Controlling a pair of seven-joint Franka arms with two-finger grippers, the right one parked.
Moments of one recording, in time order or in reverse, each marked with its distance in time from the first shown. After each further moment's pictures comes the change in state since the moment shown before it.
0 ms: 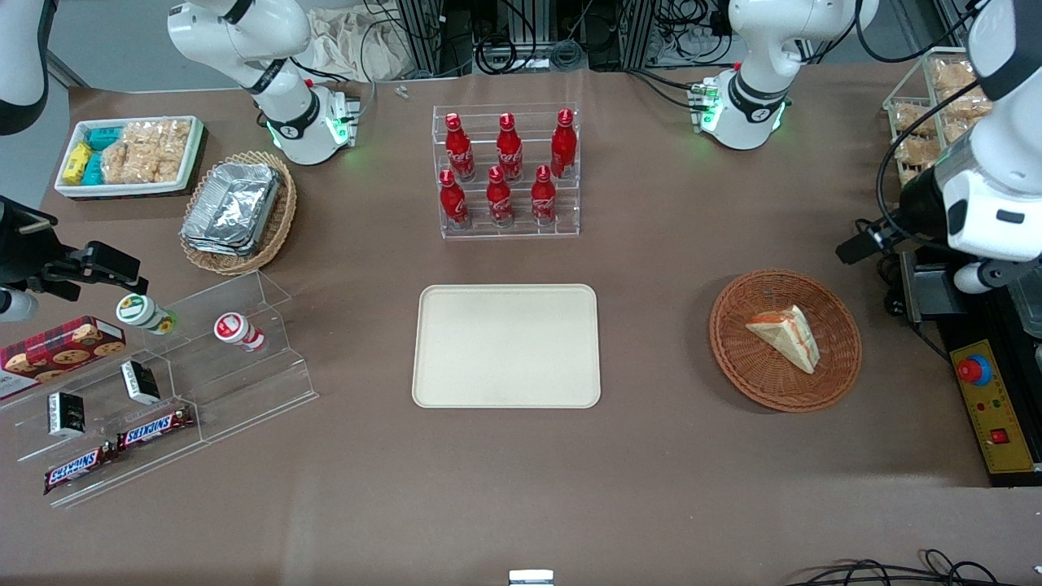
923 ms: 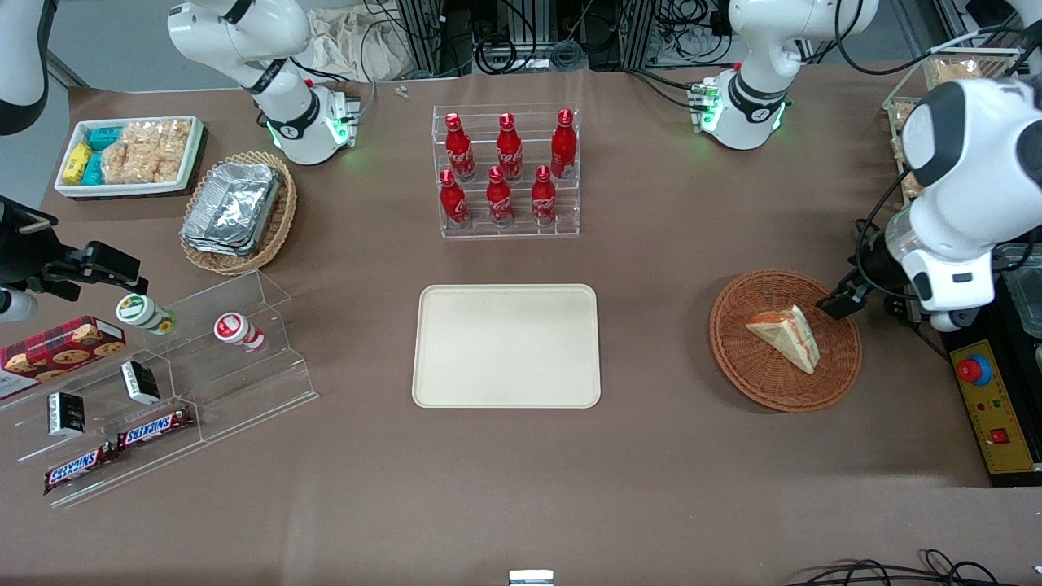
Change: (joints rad) arm 0.009 0.006 0.041 -0.327 0.000 0.344 -0.253
